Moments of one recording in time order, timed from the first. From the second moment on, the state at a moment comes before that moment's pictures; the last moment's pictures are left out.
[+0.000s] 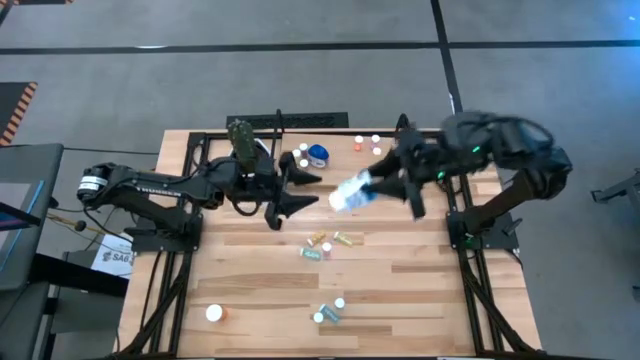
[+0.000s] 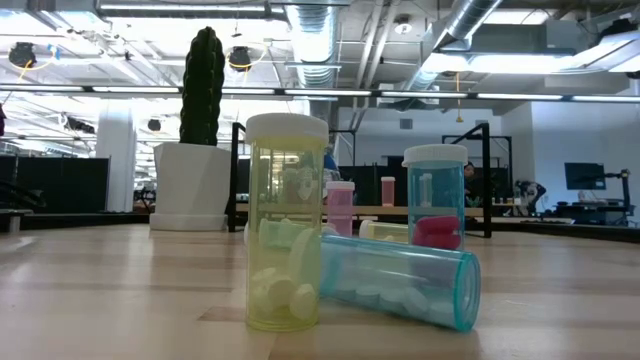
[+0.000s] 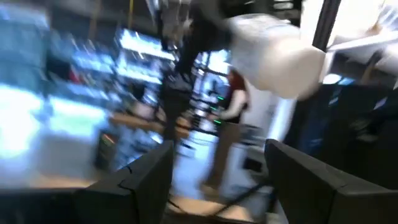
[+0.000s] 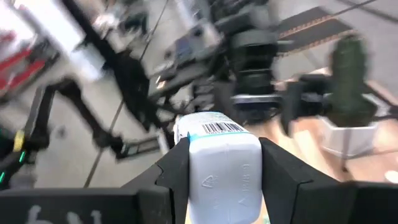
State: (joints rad) left arm 0.00 1.27 0.95 0.58 0.07 -0.25; right arm 0.17 1.42 2.05 -0.89 0.05 0.44
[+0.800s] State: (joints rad) left arm -0.08 1.54 1.54 0.15 -0.40 0.58; right arm -0.05 1.33 2.05 -1.00 0.07 0.48
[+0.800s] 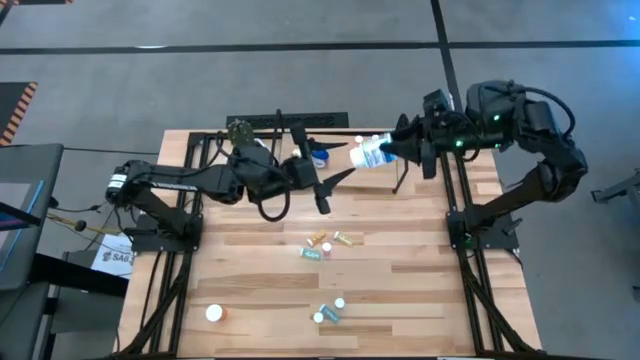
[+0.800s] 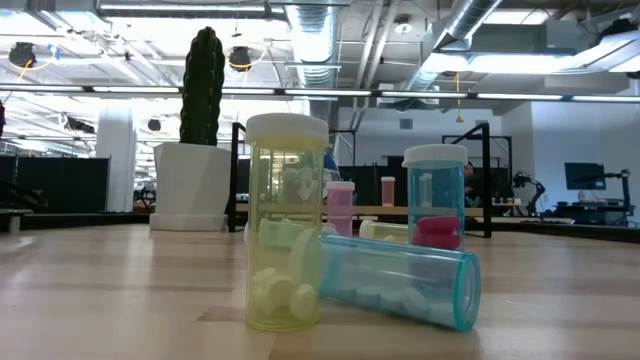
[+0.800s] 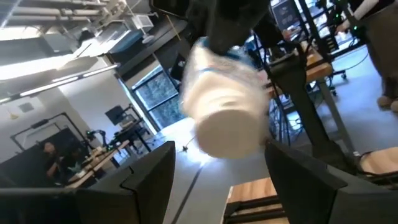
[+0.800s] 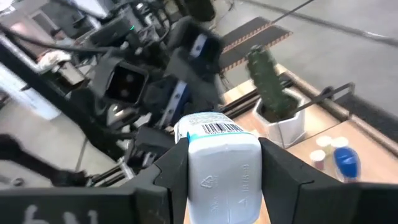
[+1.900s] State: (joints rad) left arm 0.12 1.57 1.54 0.80 -0.07 0.02; right arm -0.06 1.42 2.04 -0.13 -0.01 -0.13
